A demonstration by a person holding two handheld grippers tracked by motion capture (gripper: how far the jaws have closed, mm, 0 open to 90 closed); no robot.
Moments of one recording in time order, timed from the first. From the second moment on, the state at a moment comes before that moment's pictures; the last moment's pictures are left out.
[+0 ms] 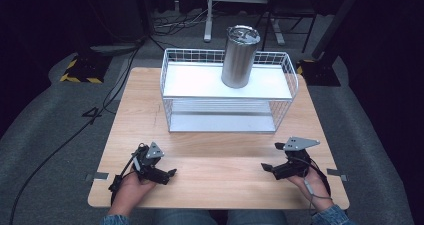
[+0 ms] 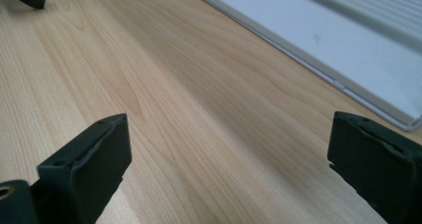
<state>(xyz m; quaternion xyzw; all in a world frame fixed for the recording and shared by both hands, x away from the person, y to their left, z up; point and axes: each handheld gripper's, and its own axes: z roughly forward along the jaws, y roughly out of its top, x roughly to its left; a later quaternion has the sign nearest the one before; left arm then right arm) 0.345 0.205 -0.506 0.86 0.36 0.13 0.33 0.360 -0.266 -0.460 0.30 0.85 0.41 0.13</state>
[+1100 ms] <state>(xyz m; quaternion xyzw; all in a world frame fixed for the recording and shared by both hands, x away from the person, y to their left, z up) 0.345 0.204 -0.506 0.86 0.36 0.13 0.33 0.359 -0.246 -0.504 0.35 0.86 0.34 0.14</state>
